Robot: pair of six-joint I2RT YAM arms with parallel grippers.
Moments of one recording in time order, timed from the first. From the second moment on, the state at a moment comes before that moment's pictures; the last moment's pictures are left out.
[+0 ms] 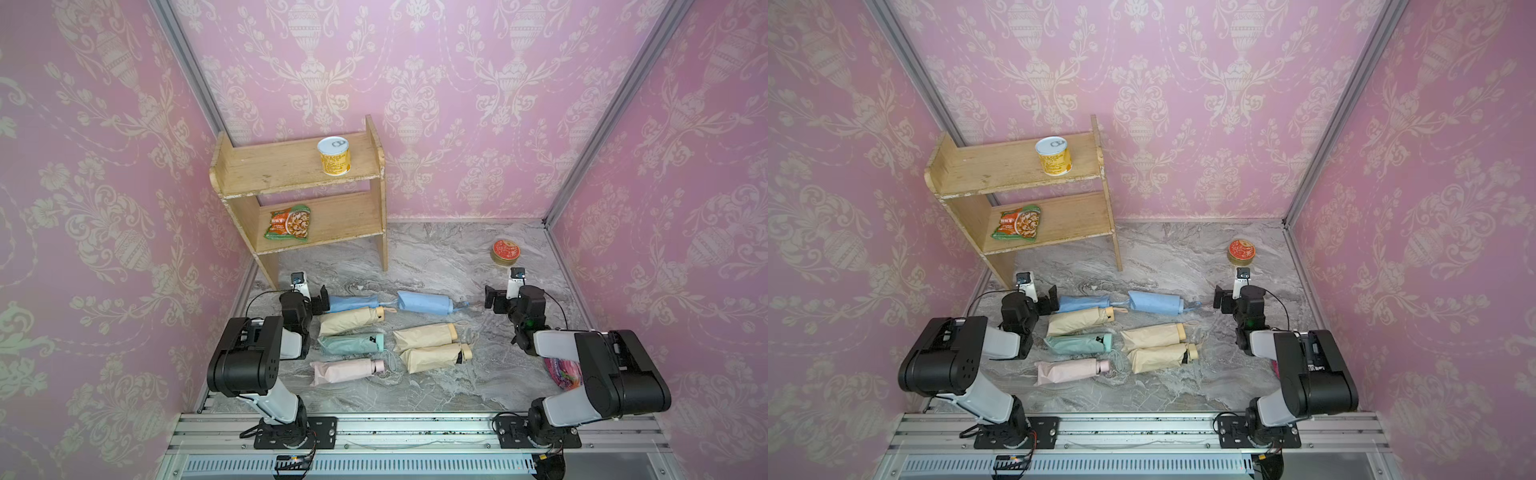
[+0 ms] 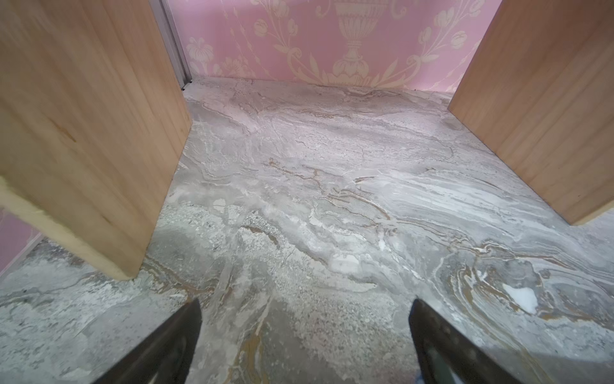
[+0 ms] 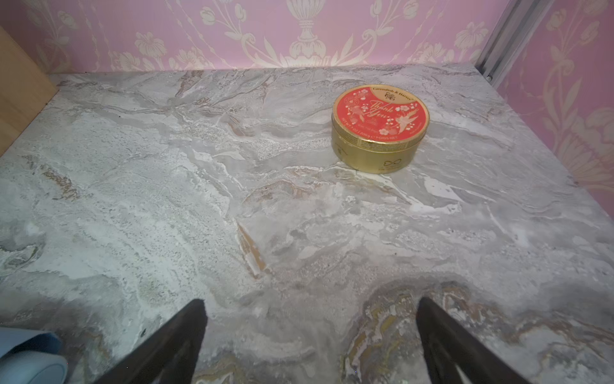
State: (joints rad) left arm 0.06 1.63 0.34 0.93 -0.04 -0.06; right arm 0.03 1.49 0.39 0.68 0.05 0.05
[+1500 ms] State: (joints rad) left arm 0.06 1.39 0.31 0.85 -0.10 -0.06; right arm 0.03 1.13 0.72 0.13 0.03 0.06
